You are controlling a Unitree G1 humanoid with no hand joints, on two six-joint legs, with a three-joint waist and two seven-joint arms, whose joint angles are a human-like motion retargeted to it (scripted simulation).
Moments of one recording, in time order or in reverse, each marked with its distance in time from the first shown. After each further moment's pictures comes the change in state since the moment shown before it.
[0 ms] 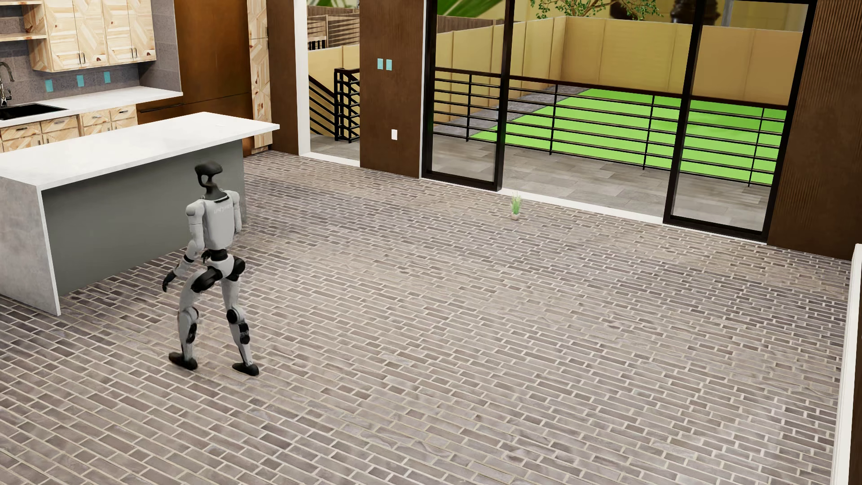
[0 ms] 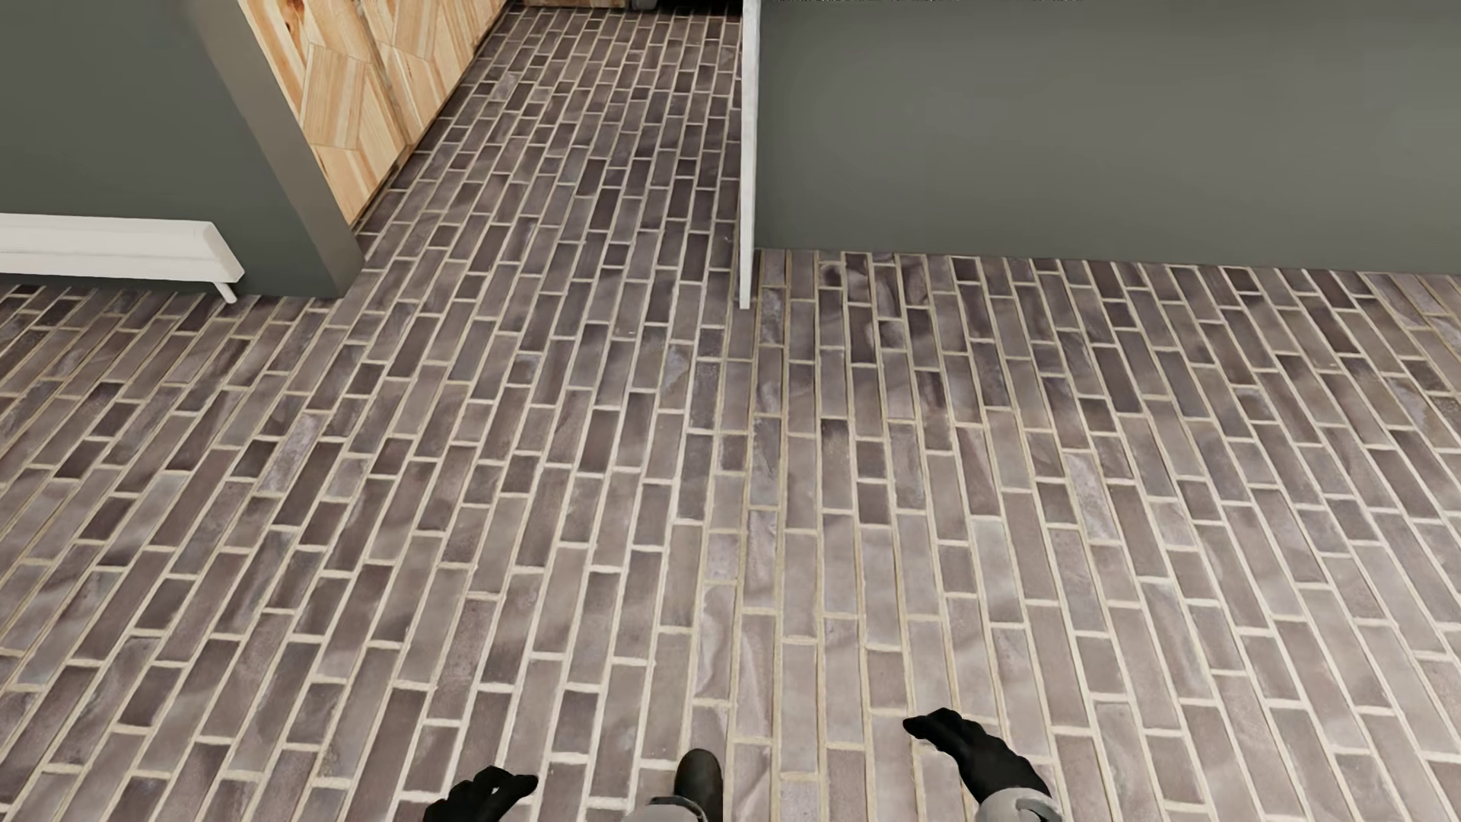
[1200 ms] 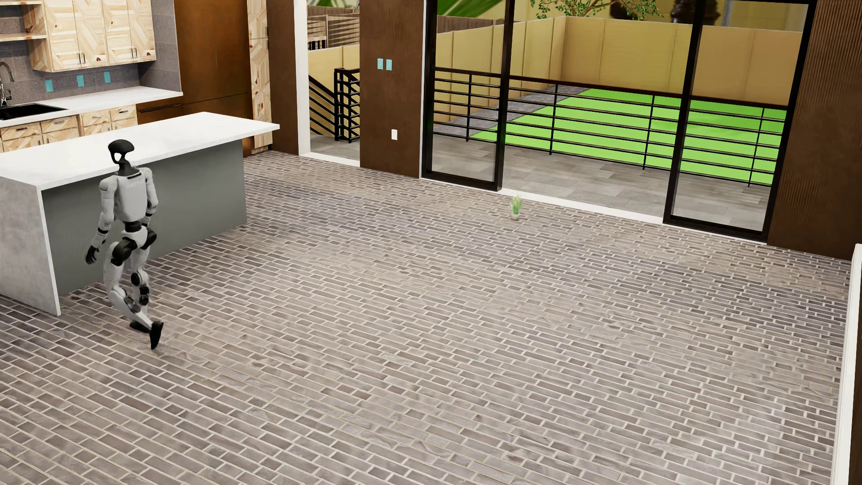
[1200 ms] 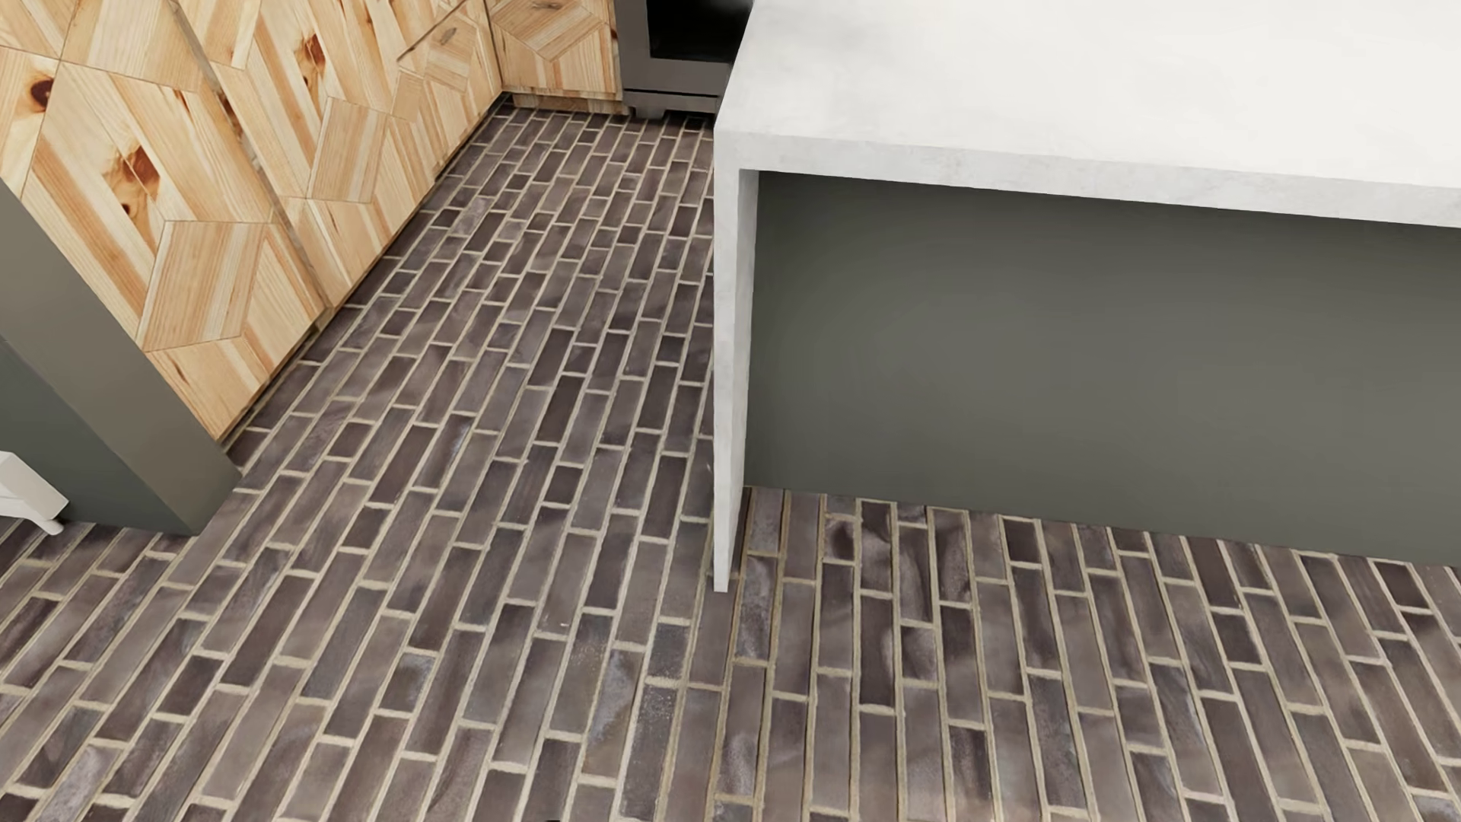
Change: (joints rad) body 0.320 -0.287 -0.074 0.071 -0.104 -0.024 0.007 -0.188 -0.029 0.803 0.026 -0.129 0.181 0.271 0.206 0.015 0.051 -0.115 0.011 -0.209 -0.081 0.256 0.014 0.147 0.040 -0.043 0.050 -0.137 0.009
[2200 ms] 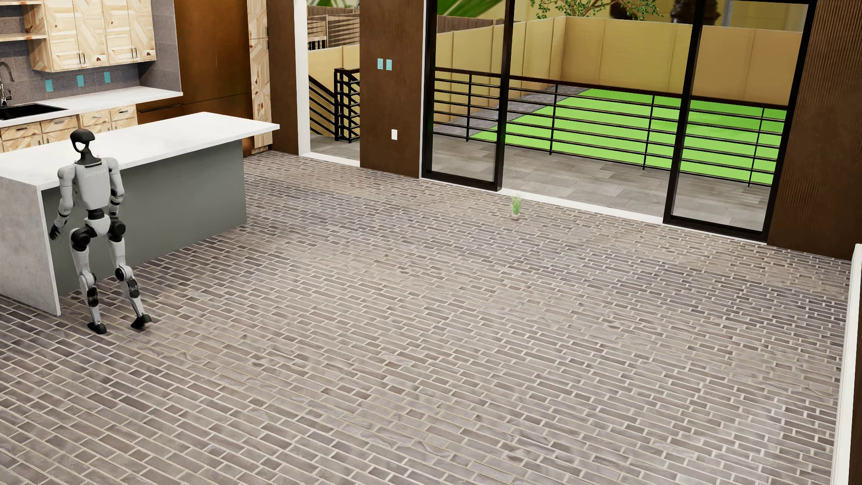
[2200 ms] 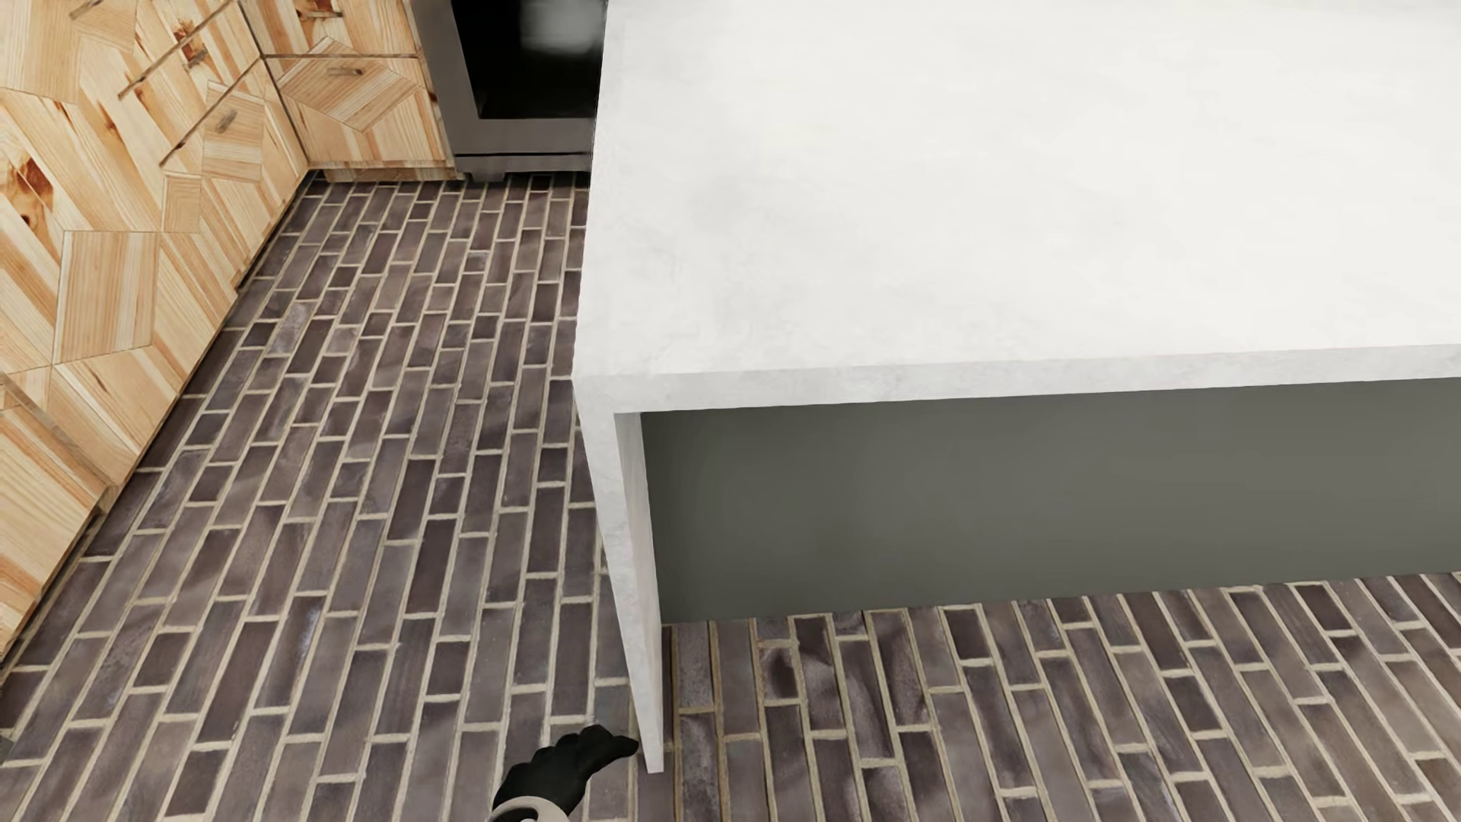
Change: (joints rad) body 0.076 0.331 0.102 -0.170 -0.003 -0.063 -0.063 0.390 -0.034 -0.913 0.041 -0.060 -0.057 -0.299 0.078 -0.106 -0.046 0.214 0.205 0.105 0.150 -0.109 0.061 -0.072 -0.004 0.031 0.027 0.019 0.027
